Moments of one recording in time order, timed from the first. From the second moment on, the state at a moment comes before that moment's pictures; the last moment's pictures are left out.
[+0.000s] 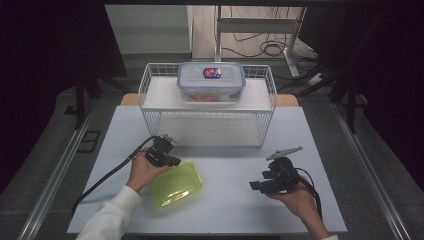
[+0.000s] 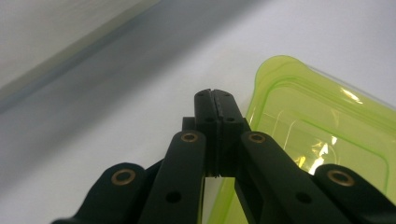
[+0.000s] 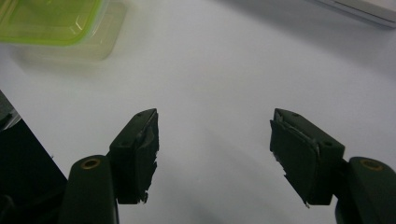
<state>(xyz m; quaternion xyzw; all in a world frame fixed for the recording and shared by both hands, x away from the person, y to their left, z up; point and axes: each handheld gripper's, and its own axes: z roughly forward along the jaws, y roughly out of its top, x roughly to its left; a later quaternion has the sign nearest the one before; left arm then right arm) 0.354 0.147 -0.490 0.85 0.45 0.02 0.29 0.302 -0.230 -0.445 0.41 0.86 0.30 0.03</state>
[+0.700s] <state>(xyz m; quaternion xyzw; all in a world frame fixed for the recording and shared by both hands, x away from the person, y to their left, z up) 0.253 0.245 -0.470 0.82 0.49 0.04 0.28 0.300 -0.230 -0.443 0.41 0.86 0.30 0.03</state>
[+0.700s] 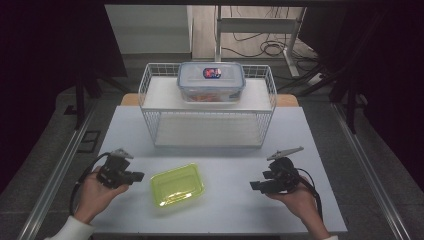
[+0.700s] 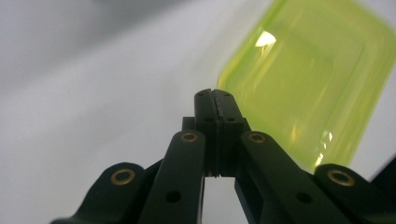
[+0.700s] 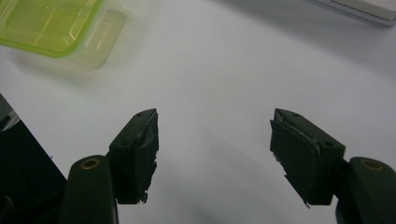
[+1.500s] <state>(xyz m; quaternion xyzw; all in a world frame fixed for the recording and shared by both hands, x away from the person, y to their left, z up) 0.278 0.202 -0.496 0.82 0.49 -0.01 0.28 0.302 -0.233 -0.443 0.42 0.86 0.30 0.04</state>
